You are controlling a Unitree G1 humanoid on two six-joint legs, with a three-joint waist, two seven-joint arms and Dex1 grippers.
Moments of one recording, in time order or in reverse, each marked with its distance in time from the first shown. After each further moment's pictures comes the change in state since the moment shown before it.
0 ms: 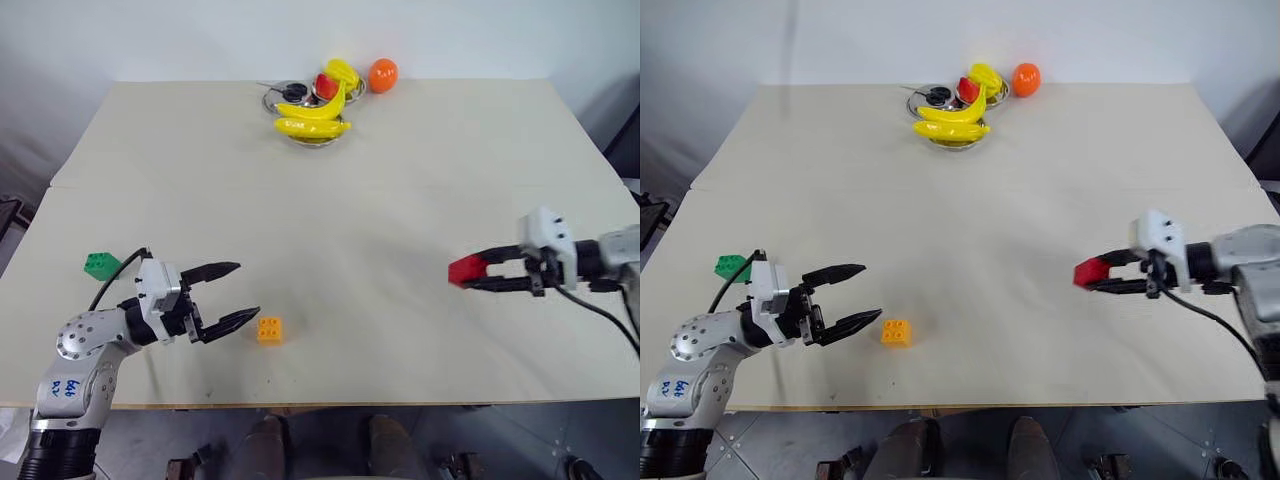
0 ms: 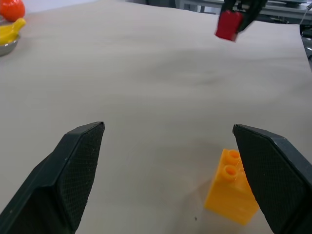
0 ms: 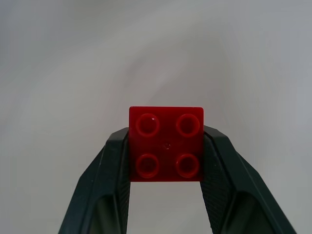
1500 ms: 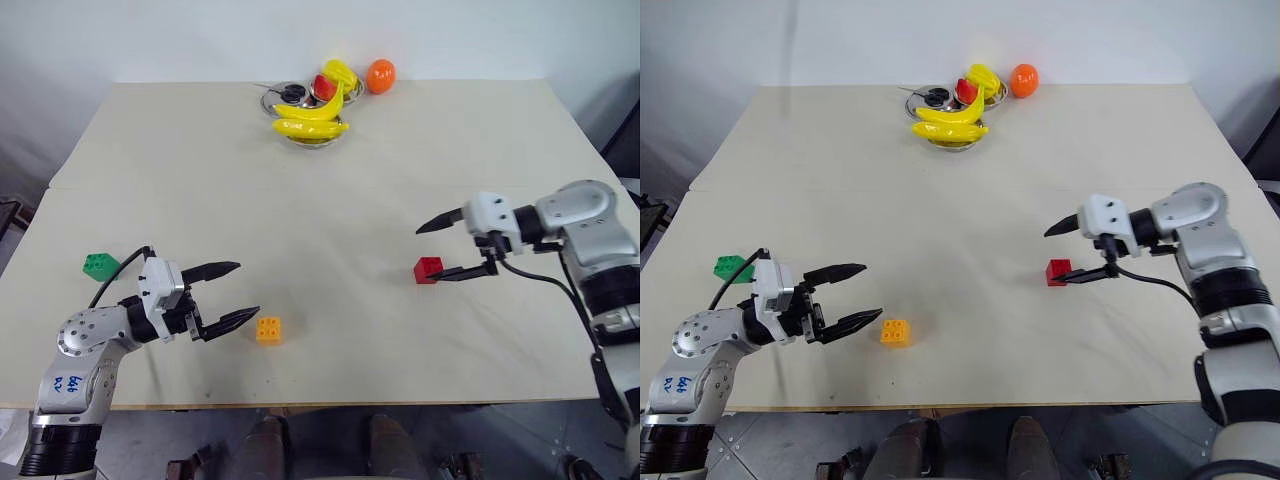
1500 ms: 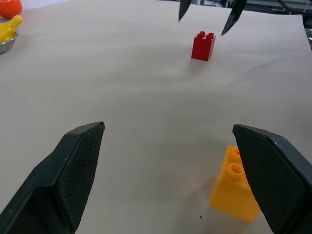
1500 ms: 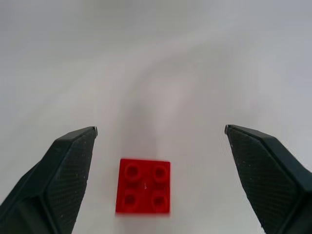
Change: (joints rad) left arm -0.017 0.003 0.023 0.011 0.023 -0.003 0.012; right arm -0.235 0.113 0.102 0.255 0.061 -0.257 0.017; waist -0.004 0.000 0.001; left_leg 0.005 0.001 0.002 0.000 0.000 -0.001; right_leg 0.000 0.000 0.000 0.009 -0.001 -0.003
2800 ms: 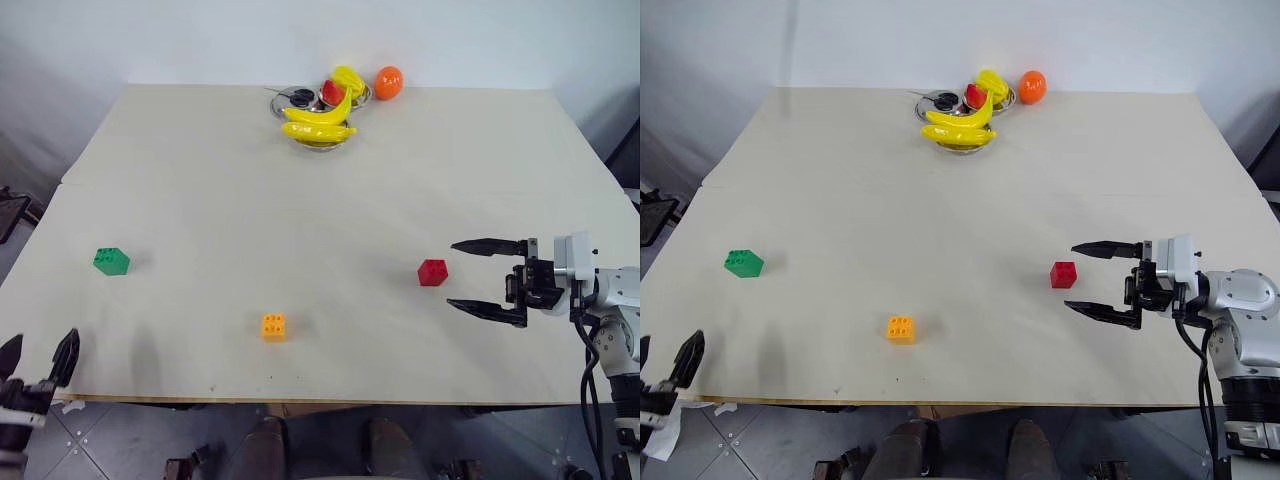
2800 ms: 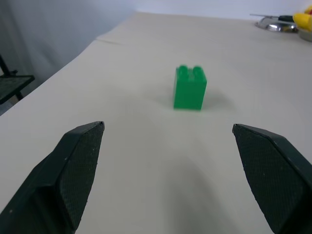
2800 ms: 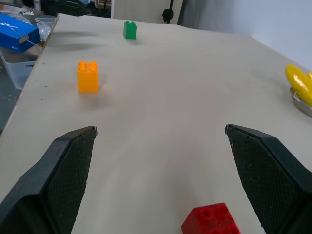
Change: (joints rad) left arm 0.302 -0.226 0.551 0.123 -0.076 -0.077 0.529; right arm 0.556 0.093 -0.458 -0.470 0.250 0.200 -0.073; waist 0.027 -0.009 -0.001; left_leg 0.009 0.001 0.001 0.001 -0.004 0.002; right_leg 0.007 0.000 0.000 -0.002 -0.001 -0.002
